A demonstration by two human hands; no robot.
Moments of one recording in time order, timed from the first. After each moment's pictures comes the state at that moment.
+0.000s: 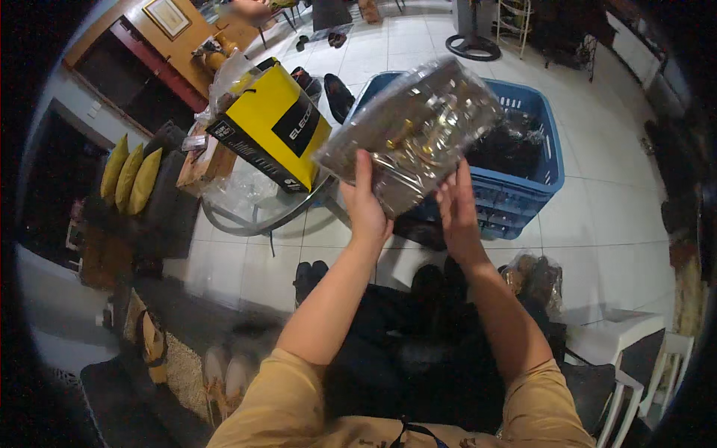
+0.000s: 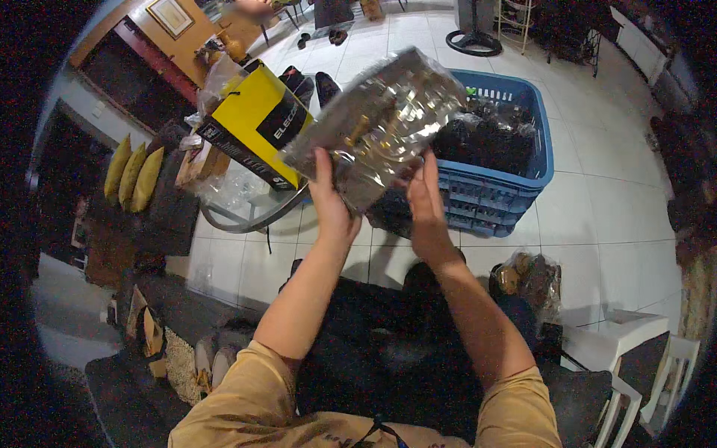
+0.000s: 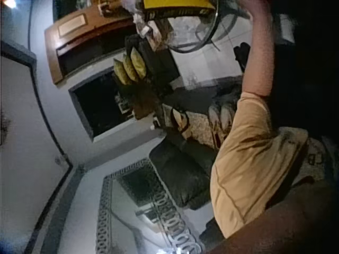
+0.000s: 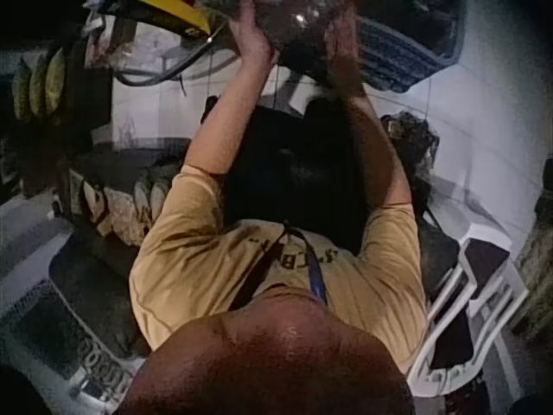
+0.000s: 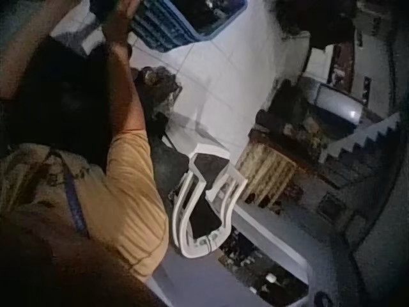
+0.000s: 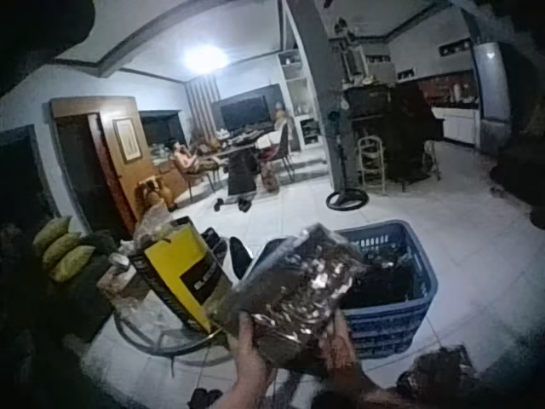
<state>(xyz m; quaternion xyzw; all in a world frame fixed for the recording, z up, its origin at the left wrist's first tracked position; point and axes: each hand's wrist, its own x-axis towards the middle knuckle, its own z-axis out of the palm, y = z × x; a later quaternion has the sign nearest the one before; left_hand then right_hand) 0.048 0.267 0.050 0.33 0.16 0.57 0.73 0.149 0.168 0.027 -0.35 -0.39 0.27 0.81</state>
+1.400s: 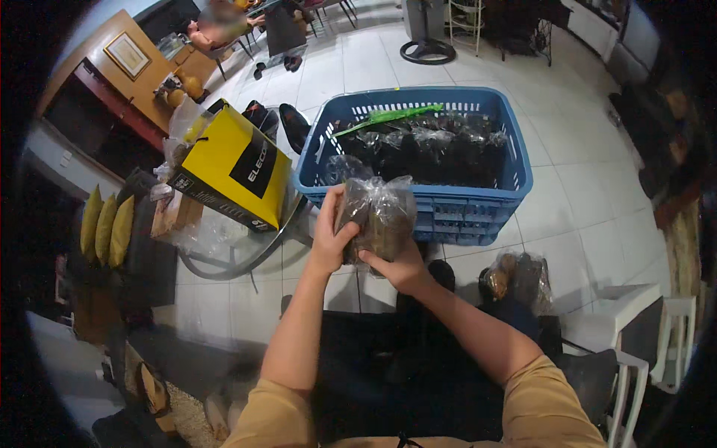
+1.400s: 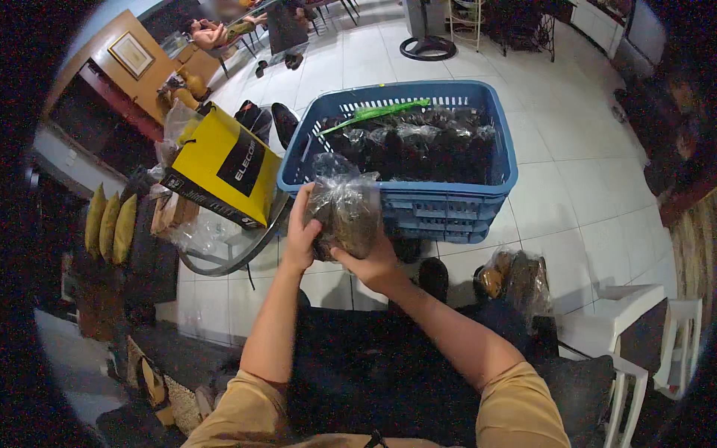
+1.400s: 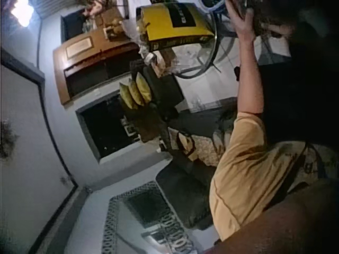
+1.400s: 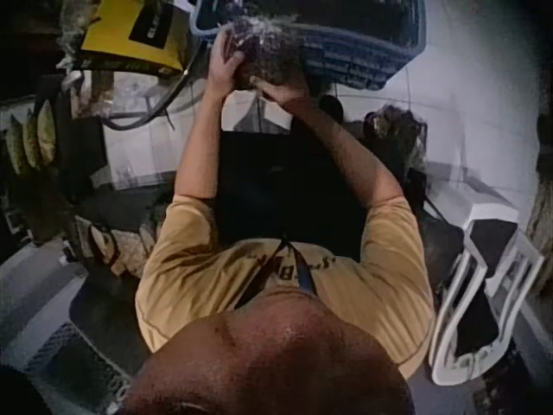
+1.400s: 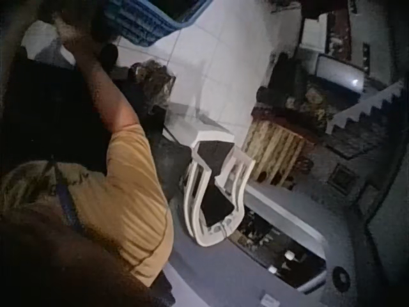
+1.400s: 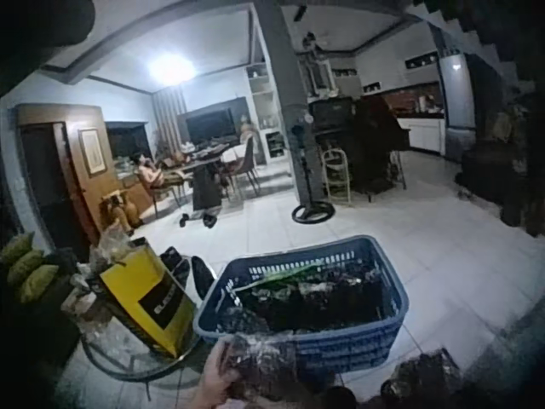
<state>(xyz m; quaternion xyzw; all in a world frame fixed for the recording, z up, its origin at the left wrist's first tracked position) 0.021 0.301 0.015 0.68 0.12 0.36 0.62 0.136 0.164 -0.032 -0.58 -0.45 0.31 0.60</state>
